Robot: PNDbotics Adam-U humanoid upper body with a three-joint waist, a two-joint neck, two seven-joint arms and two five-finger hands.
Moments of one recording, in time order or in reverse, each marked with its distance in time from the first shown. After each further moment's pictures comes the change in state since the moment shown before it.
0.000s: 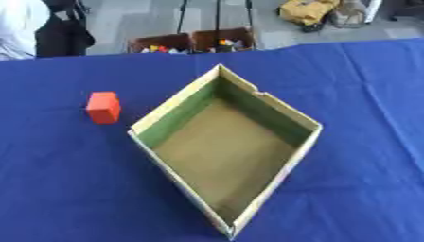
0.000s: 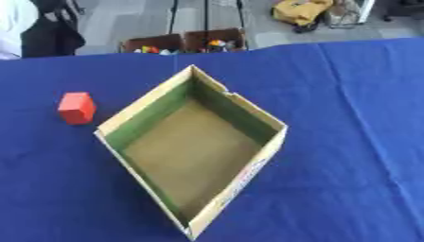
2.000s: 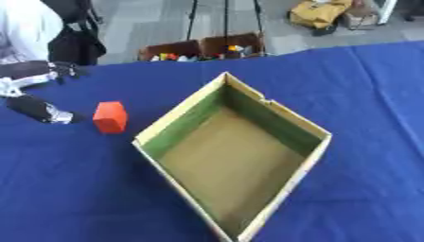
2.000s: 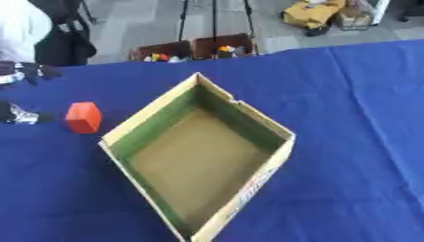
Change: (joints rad) left arm -0.550 -0.249 -0.102 0.596 -0.228 -0.100 -0.688; right arm -0.041 0.005 0.032 0.000 -0.045 -0.009 0.064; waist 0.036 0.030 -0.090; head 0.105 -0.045
